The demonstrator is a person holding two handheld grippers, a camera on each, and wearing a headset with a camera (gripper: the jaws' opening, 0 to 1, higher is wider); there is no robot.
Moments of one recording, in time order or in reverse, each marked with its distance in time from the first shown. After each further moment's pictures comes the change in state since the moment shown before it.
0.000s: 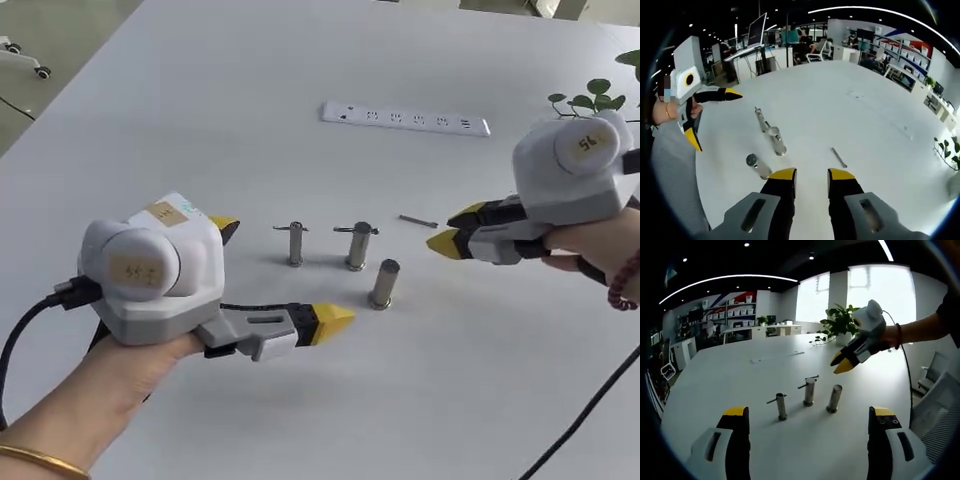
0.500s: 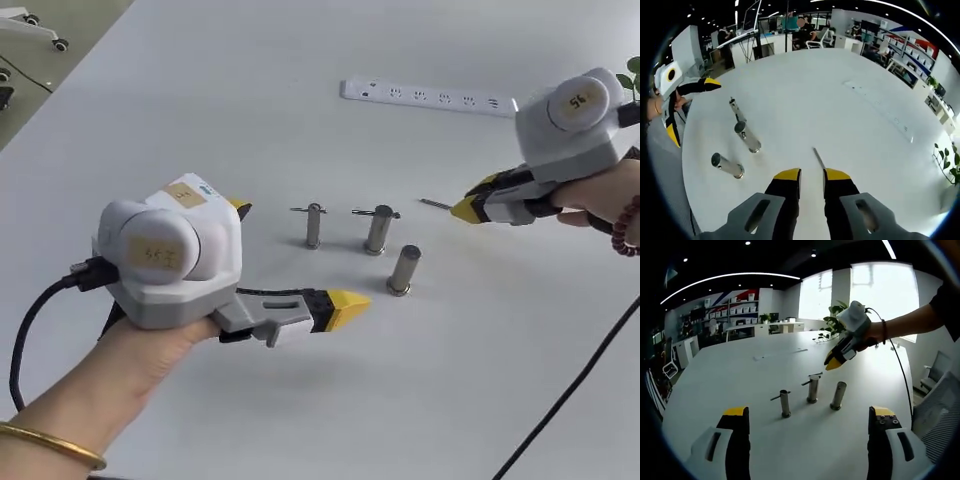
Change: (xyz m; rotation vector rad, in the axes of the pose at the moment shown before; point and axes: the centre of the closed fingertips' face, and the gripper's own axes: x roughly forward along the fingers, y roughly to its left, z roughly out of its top) left arm 0.000 0.005 -0.005 -0.004 0.021 0.027; right arm 0.038 -0.041 -0.010 -0.049 0.117 -0.017
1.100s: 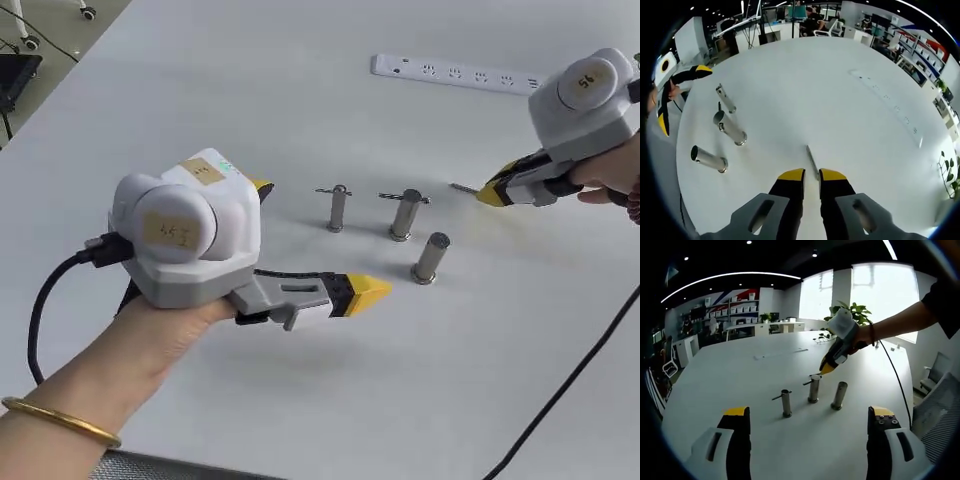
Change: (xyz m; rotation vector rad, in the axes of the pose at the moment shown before) left arm -0.001 0.002 -0.001 -0.007 0.000 0.000; right arm 0.028 -0.011 -0.013 -0.075 0.101 0.049
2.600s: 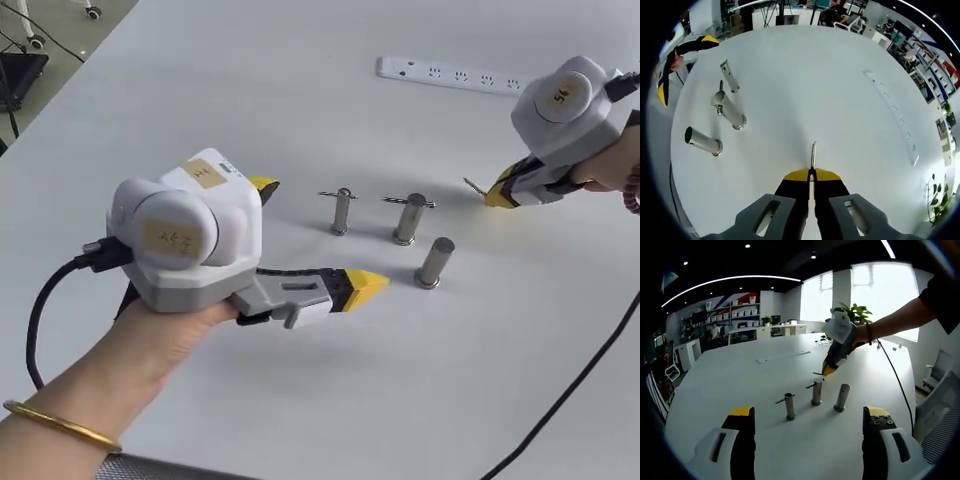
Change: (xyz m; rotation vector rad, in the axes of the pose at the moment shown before) left arm -0.004 0.004 0.004 0.025 -0.013 0.019; right arm -0.006 0.003 0.002 -0.179 0.094 -0.007
